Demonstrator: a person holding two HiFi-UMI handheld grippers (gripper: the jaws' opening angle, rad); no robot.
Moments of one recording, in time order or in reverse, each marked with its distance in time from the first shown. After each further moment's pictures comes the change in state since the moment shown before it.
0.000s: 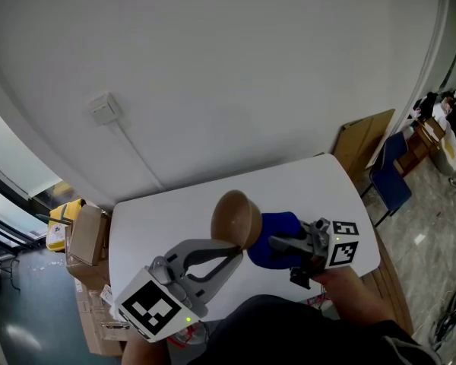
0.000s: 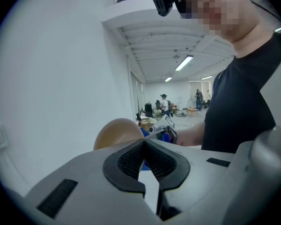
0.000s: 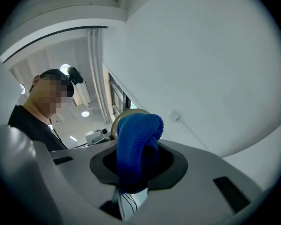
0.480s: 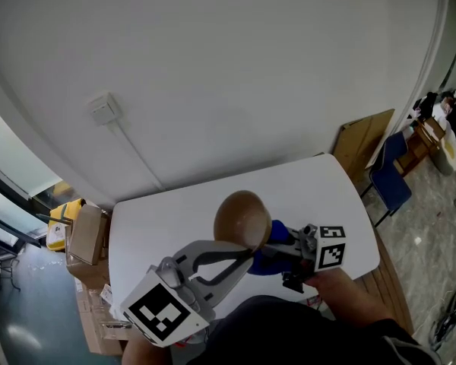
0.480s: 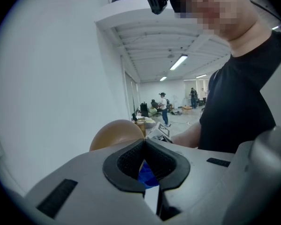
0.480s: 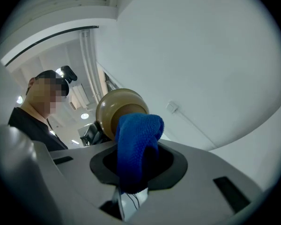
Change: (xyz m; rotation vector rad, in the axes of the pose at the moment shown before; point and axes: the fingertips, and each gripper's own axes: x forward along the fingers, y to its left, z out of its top) left arm 0.010 -0.017 0.009 0.056 0.036 -0.062; right arm 0.007 -0.008 -0.032 0.090 0.043 0.000
